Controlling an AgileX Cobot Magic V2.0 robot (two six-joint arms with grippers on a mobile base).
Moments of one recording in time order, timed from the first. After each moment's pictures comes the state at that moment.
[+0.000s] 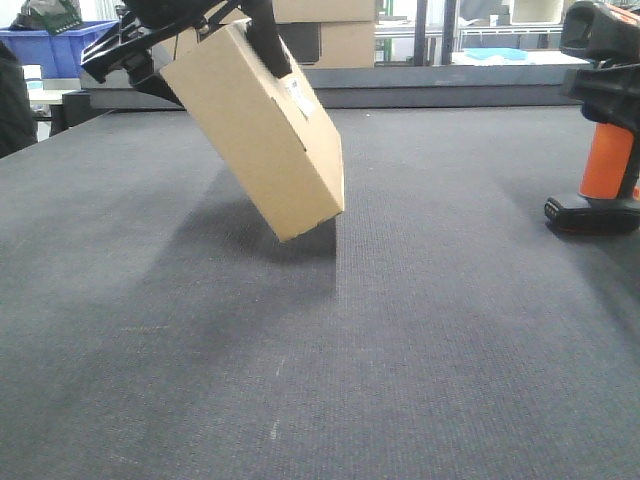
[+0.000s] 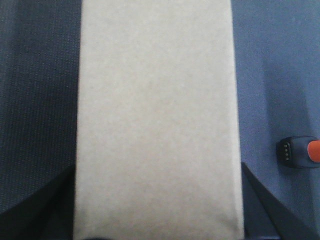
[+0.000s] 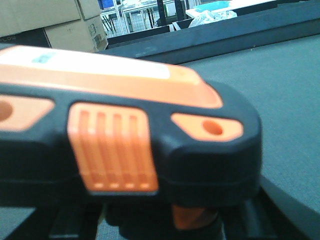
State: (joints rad) left arm -0.39 1.74 -1.45 -0.23 0.63 -0.39; right arm 0.21 1.70 -0.55 0.36 -1.01 0.05
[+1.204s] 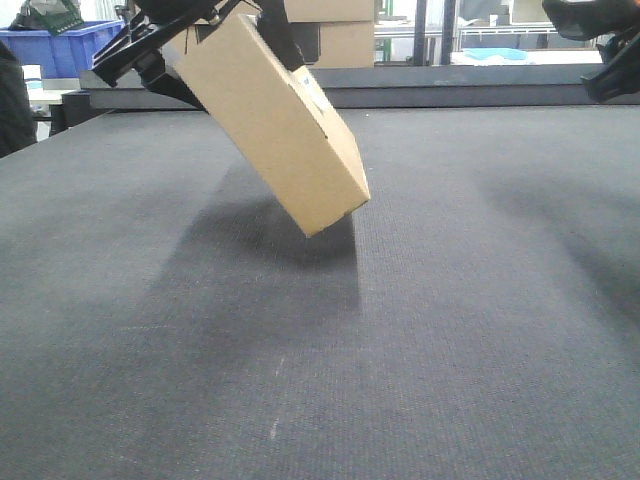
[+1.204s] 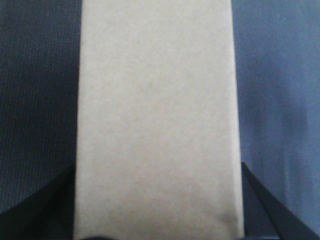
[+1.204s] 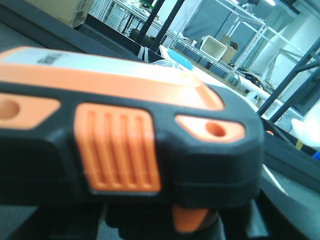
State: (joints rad) left arm -0.40 1.74 -1.46 -0.32 0.66 -0.39; right arm 0.21 1.57 -0.63 0.46 -0.89 -0.80
